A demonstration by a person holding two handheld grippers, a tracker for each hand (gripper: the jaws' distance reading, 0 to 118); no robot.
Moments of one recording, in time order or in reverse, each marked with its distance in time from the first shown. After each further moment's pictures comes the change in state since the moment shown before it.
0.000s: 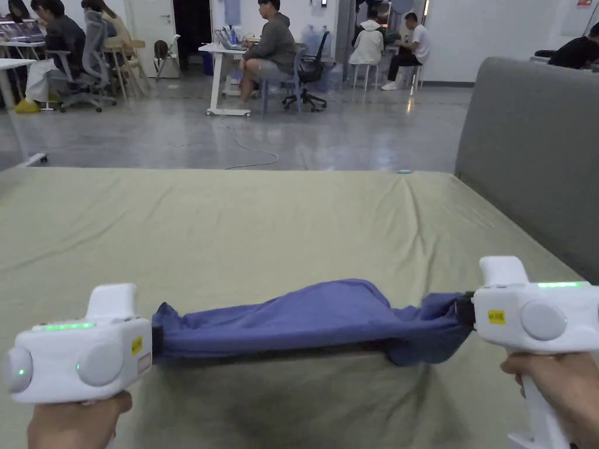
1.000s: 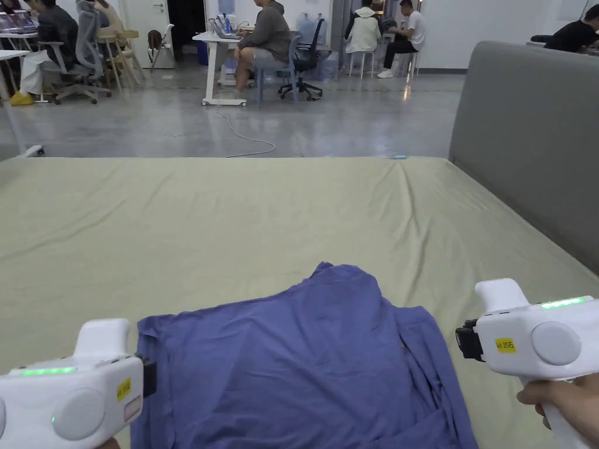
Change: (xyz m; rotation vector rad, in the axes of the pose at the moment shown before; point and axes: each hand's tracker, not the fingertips) left arm -0.002 -0.042 0.029 -0.043 -0.063 -0.039; right arm -0.011 -0.035 0.028 -0.126 0.046 0.094
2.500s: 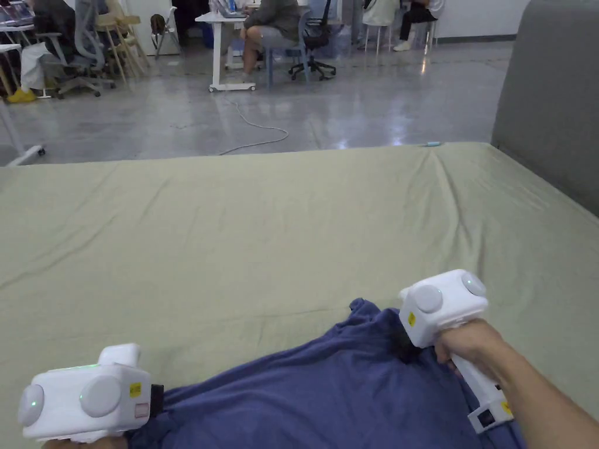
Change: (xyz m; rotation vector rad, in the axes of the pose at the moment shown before) left arm -0.063 0.101 -0.249 -0.297 0.053 0.047; right arm -0.025 0.170 -0.364 -0.421 0.046 0.106
